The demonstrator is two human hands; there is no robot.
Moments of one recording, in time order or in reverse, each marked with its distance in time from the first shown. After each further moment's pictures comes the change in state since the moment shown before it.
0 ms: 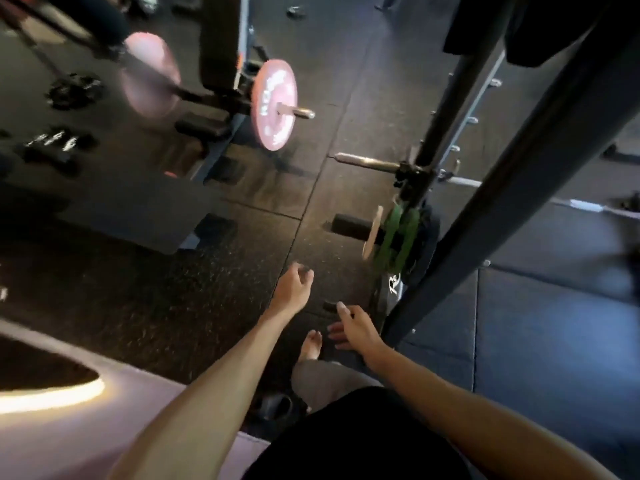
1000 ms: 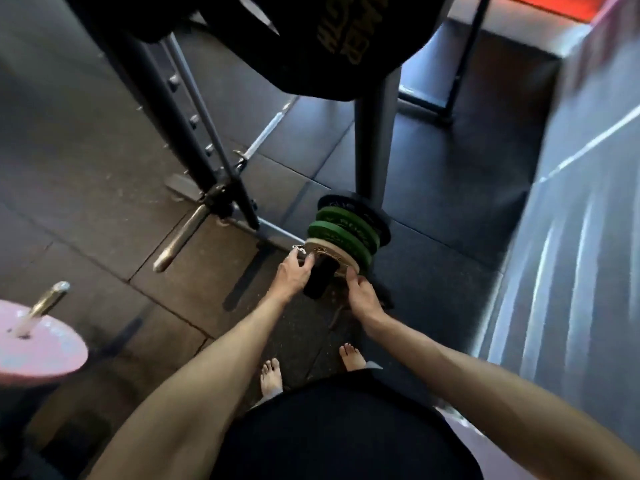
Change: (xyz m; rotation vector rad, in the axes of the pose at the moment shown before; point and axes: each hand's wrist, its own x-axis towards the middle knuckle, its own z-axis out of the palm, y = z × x) left_hand 0.218 0.176 -0.005 0.599 -0.953 0.735; right_hand 0.090 -0.165 0.054 1.000 1.006 0.204
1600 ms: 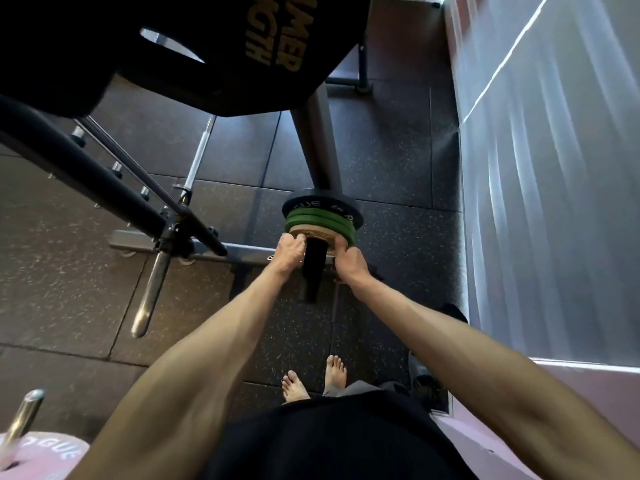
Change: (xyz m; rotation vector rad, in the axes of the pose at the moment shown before) left_hand 0.042 0.055 -0.010 -0.019 -0.221 0.066; right_hand 0.019 -0.041 0.019 0.042 0.348 0.023
